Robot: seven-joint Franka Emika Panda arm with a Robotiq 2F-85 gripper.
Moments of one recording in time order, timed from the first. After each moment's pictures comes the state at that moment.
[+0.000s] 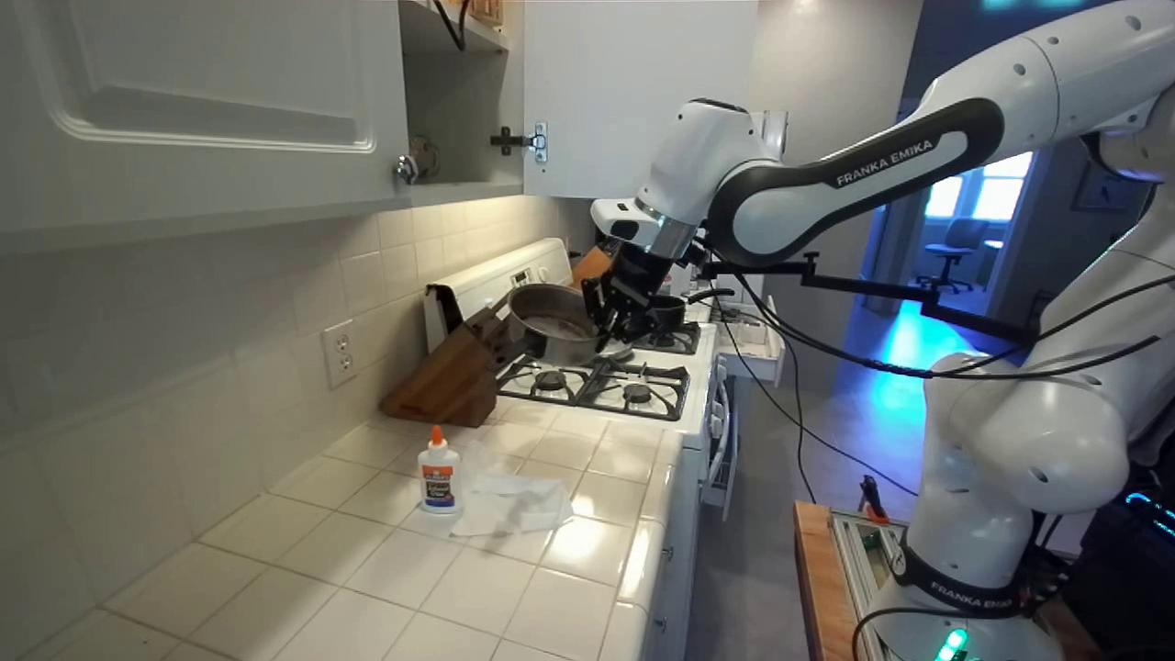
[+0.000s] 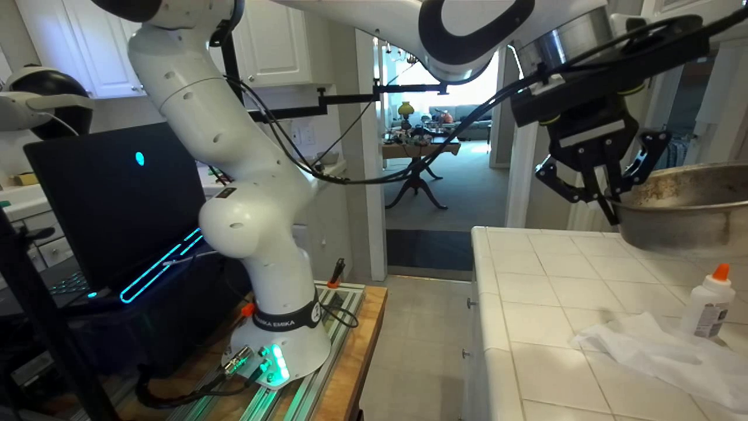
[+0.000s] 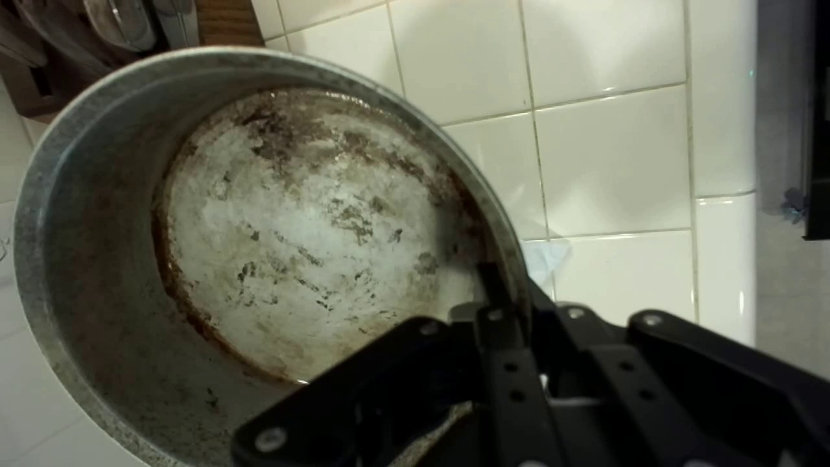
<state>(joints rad) 0.02 -0.50 -0.07 -2.50 -0.19 2.41 -1.29</state>
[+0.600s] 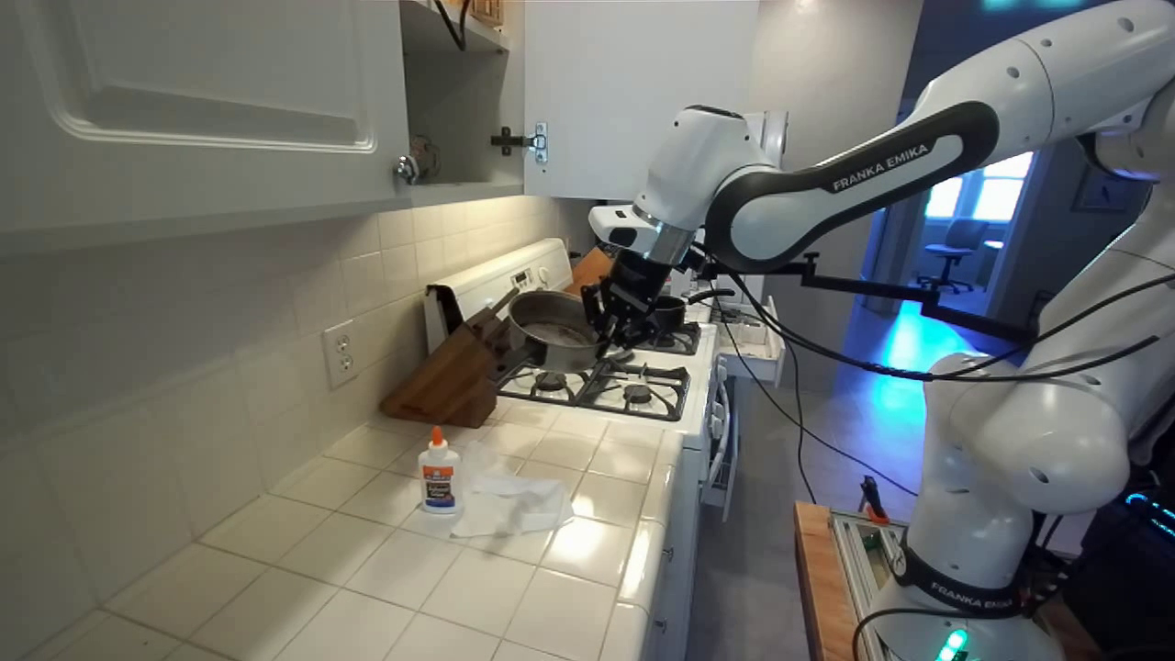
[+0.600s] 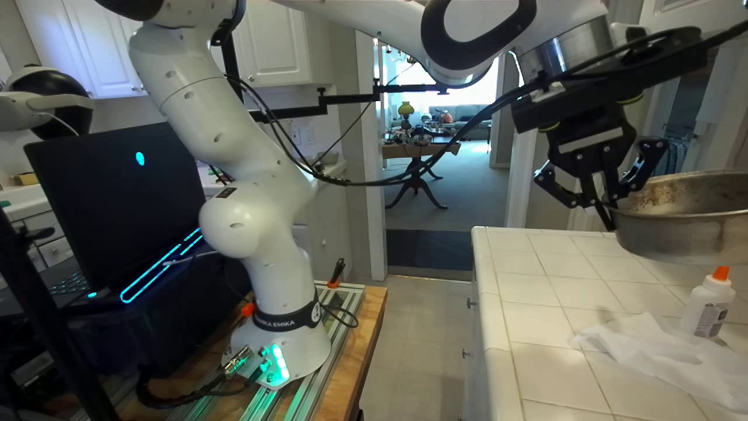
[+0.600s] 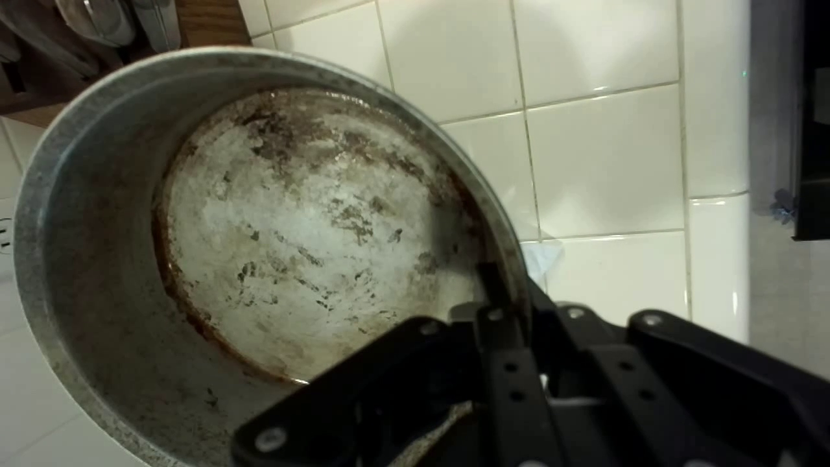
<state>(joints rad) 0.03 -0.49 -0.07 -2.50 -0.19 2.41 -1.29</state>
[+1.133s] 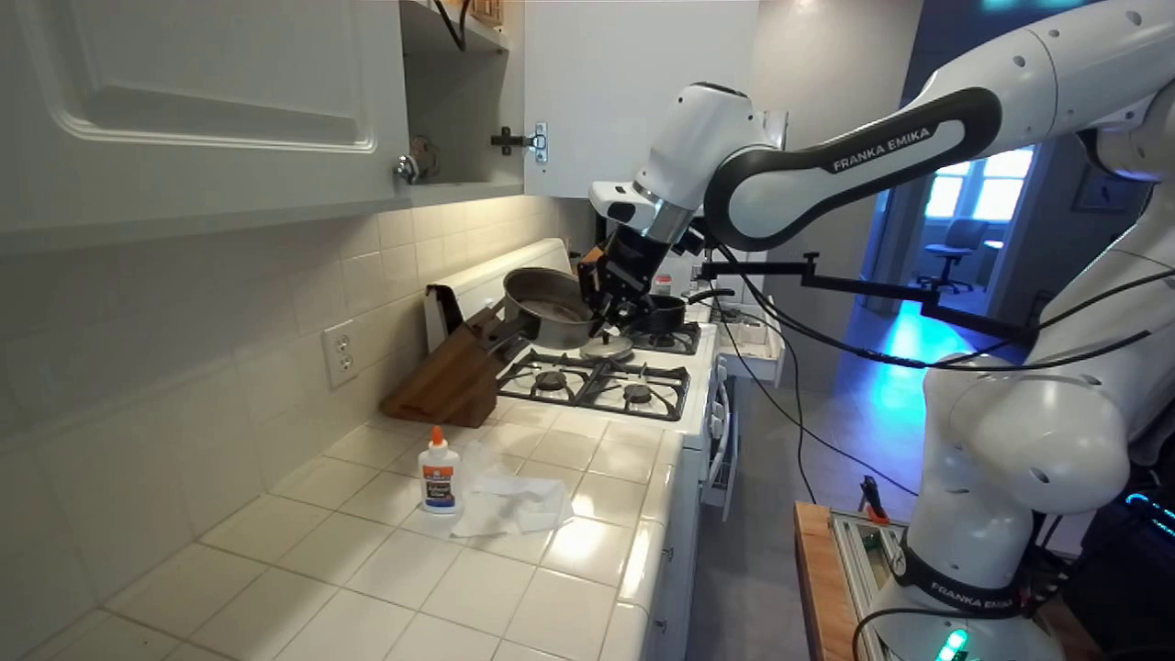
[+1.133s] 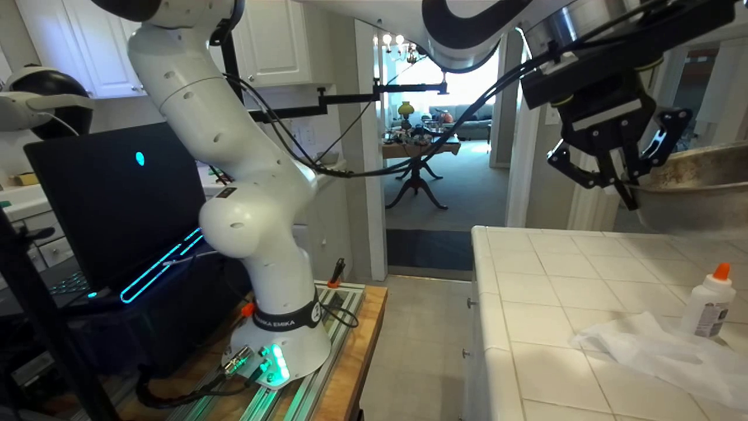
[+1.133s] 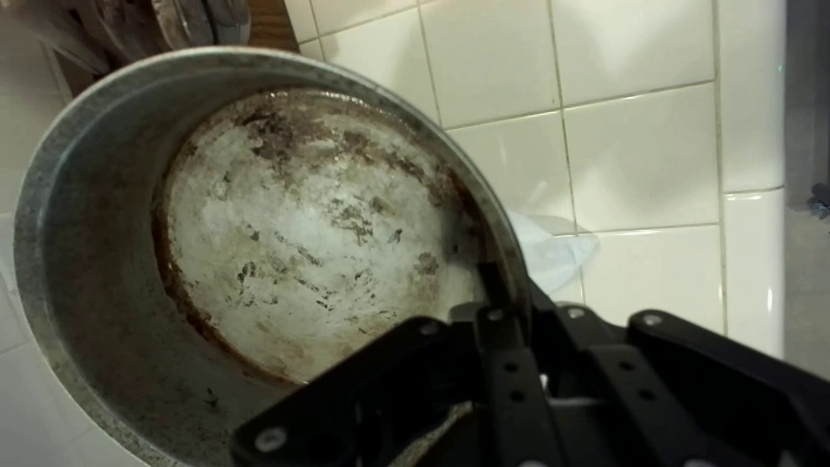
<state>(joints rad) 0.03 -0.49 -0.08 -2.45 -0.19 2.40 -1.29</state>
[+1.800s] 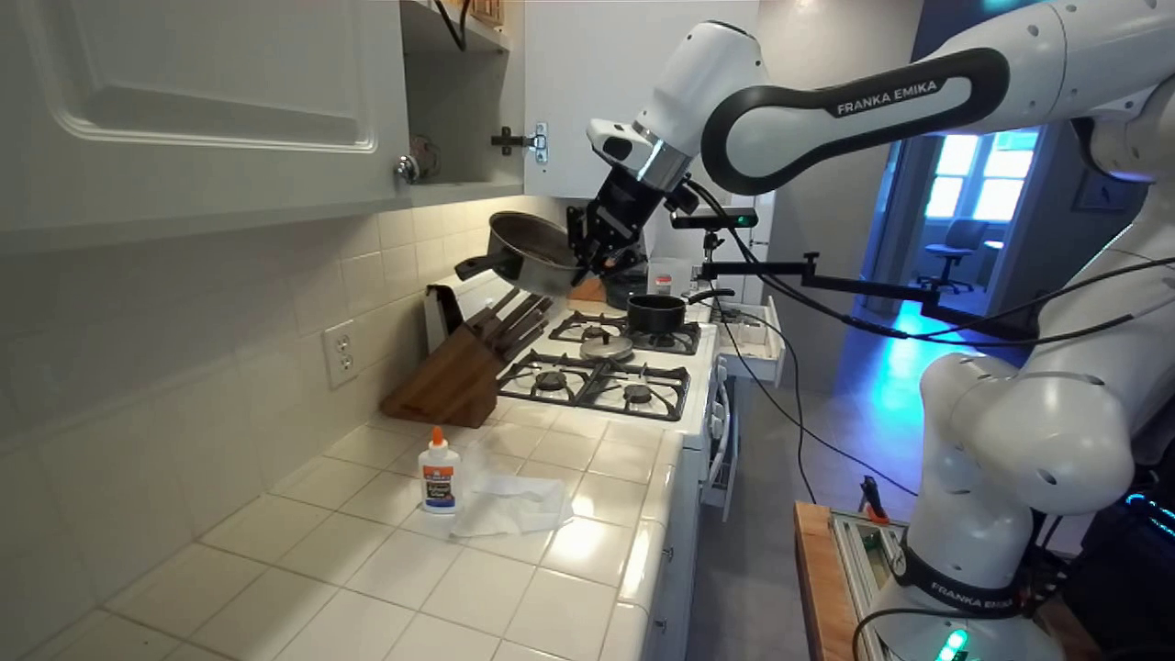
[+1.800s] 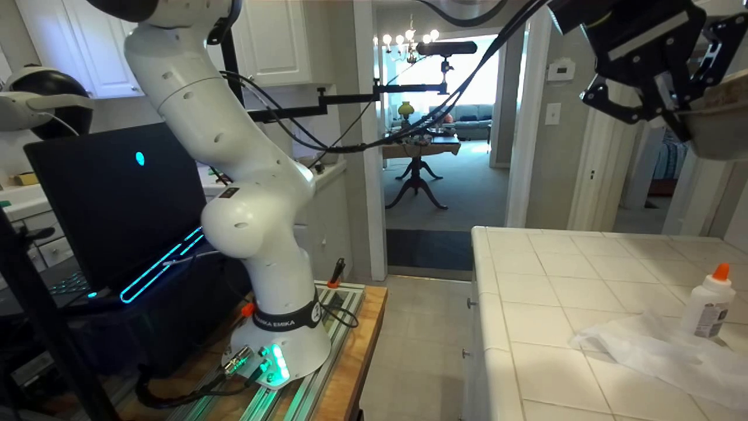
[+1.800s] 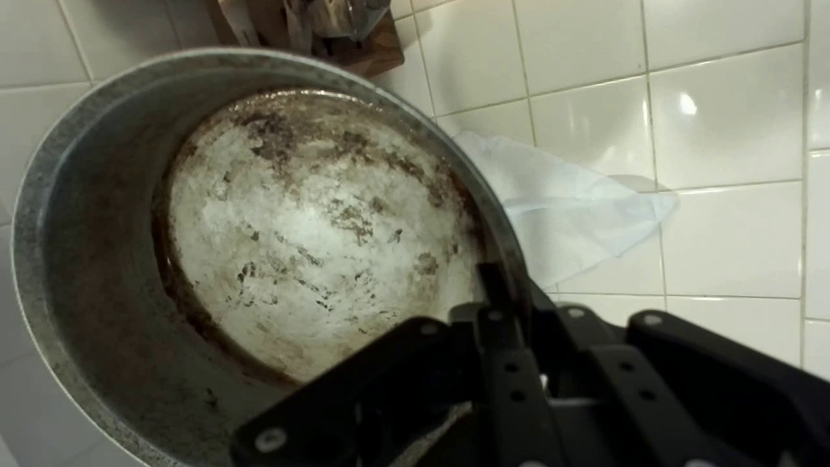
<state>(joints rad) 0.08 -0.49 -0.12 -2.31 -0.16 2.37 -1.30</state>
